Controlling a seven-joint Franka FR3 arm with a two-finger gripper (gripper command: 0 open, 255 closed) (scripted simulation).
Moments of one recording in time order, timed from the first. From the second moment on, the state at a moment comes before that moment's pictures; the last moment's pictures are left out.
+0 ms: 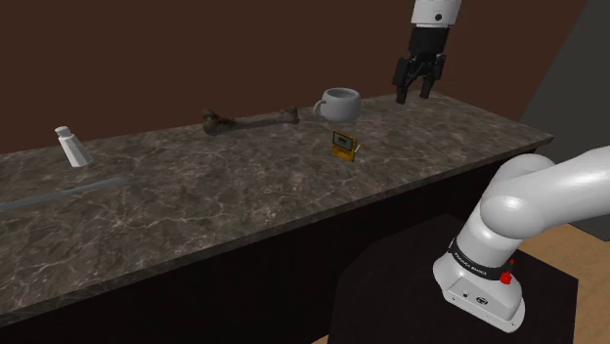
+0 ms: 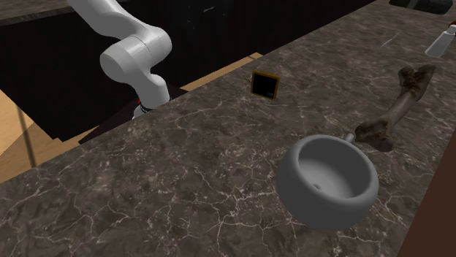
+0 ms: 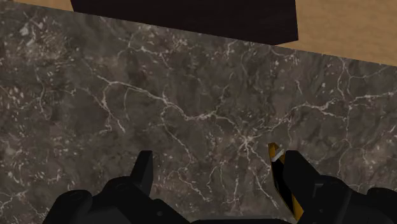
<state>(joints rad) -0.01 -0.80 -0.06 -2.30 -0.01 1.47 0.17</state>
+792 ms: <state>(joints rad) 0.09 -0.73 0.04 -2.52 0.02 1.91 0.14</state>
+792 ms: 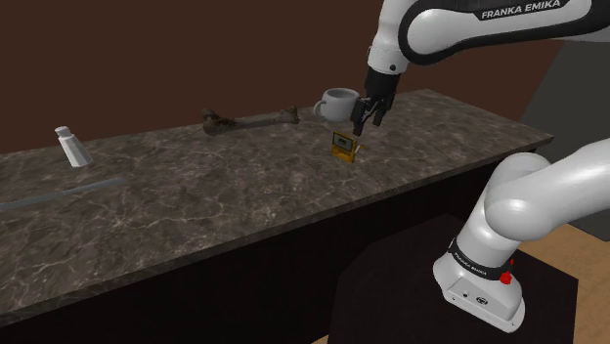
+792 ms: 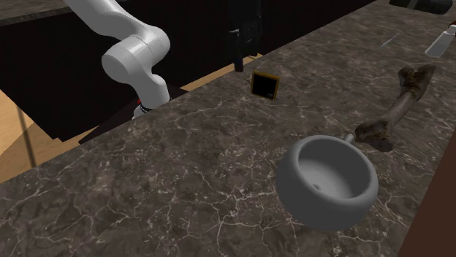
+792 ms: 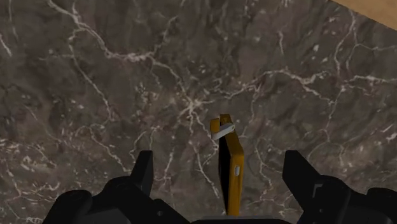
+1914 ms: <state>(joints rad) 0.12 -0.65 0.08 -2.63 0.02 2.15 0.14</state>
